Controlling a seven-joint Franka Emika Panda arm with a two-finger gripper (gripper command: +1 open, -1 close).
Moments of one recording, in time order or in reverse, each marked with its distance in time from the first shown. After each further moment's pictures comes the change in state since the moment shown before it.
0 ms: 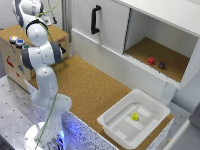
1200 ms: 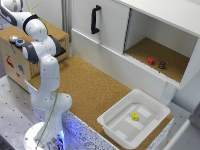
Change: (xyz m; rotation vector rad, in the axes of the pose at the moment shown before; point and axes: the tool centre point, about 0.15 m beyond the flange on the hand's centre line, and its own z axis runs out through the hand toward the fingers) arm 0.054 -0.051 0.033 -0.191 -0.102 0.098
